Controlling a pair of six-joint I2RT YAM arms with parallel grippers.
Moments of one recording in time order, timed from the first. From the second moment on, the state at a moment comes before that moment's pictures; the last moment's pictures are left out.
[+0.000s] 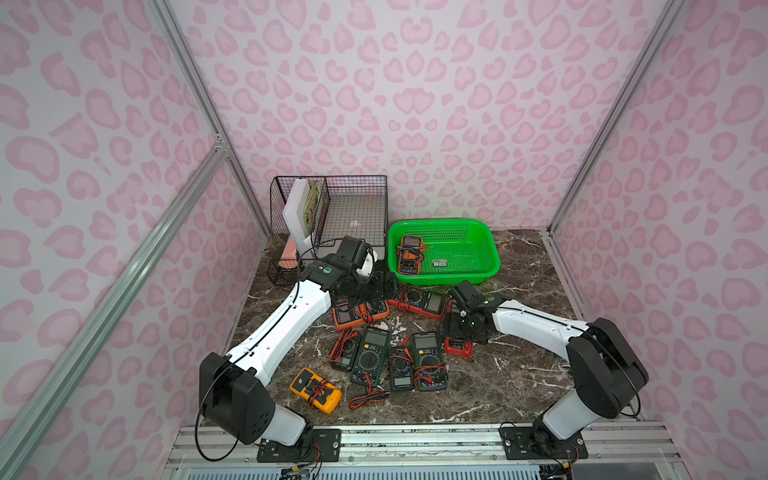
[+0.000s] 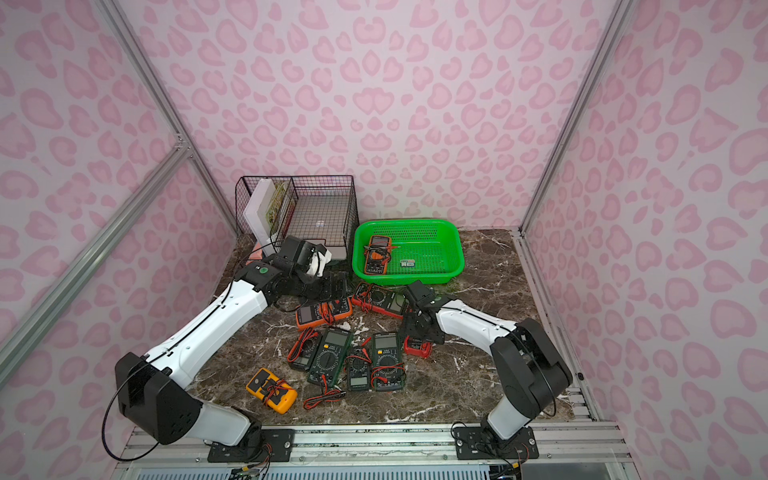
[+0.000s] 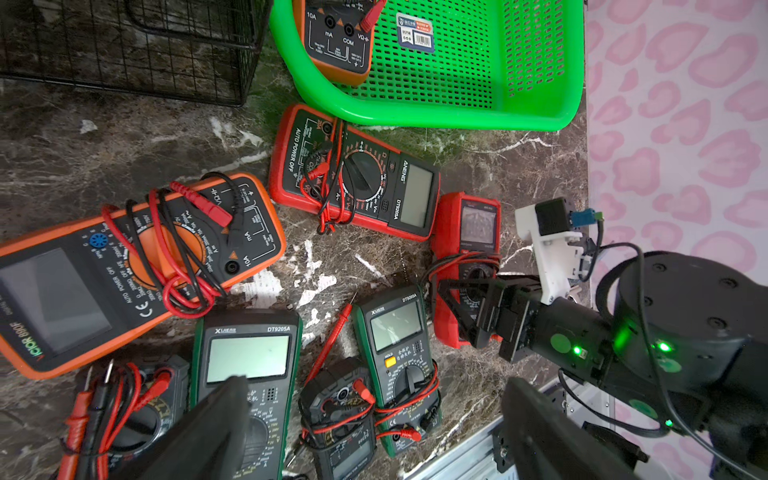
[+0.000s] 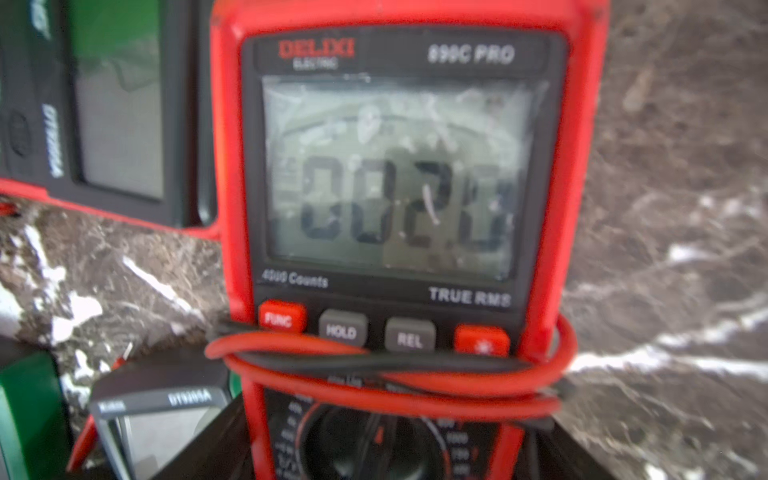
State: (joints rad) left arm -0.46 1.47 1.37 -0.84 0.30 -0.57; right arm 0.64 1.59 0.97 -0.65 0.04 0.76
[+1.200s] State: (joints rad) left arm -0.41 1.67 1.57 -0.88 0.32 -0.48; right arm 0.50 1.70 1.63 -0.87 0.05 0.53
